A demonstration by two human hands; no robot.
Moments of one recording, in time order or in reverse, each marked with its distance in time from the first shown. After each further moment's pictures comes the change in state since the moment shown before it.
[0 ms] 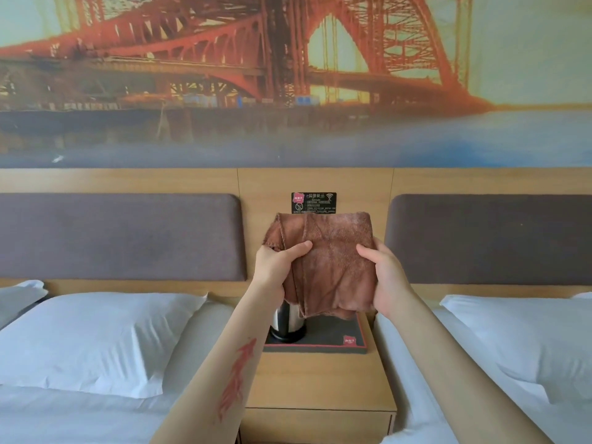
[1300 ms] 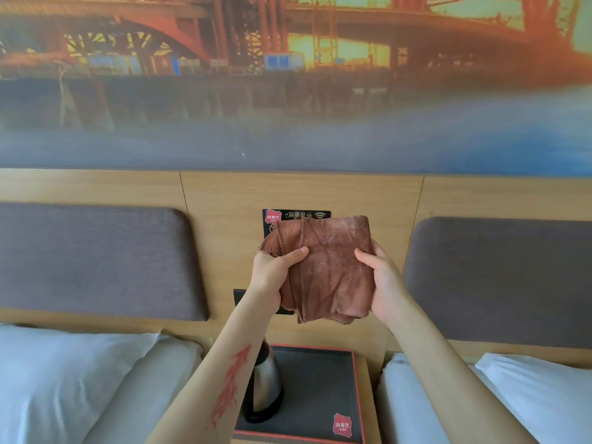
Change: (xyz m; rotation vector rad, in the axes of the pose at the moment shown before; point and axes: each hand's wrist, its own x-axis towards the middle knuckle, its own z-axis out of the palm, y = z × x) left_hand 0.316 -0.065 0.110 0.046 0.086 -0.069; right_hand 0.343 0.006 -0.070 0.053 -0.062 0.084
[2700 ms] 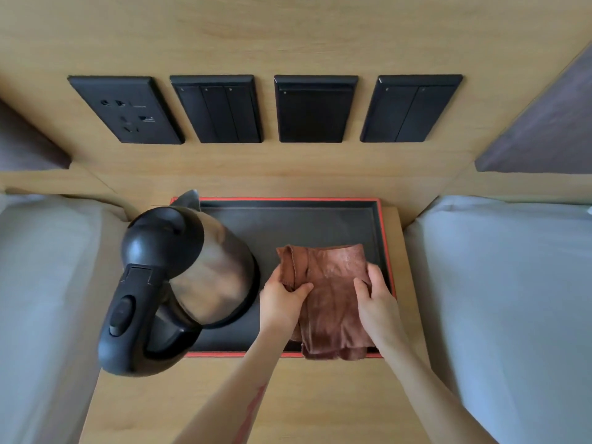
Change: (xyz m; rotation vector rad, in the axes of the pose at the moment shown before) left_hand 0.128 -0.464 -0.088 0.657 0.053 -0.424; right_hand 0.085 0.408 -0.221 -0.967 0.259 0.417
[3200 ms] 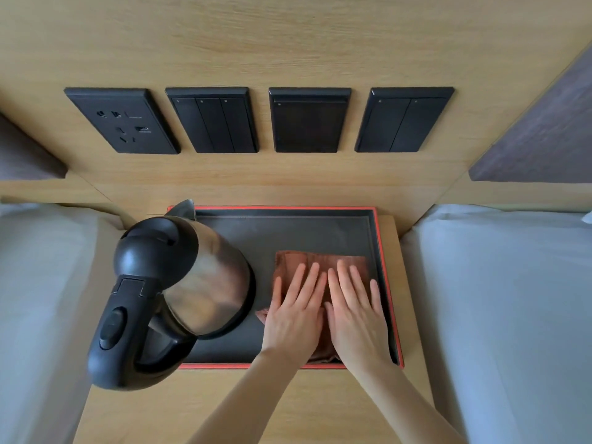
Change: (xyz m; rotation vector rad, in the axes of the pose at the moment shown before) left_hand -0.005 -0.025 0.015 1.038 -0.082 0.680; right_hand -0.004 0.020 0.025 -0.866 0.108 -0.441
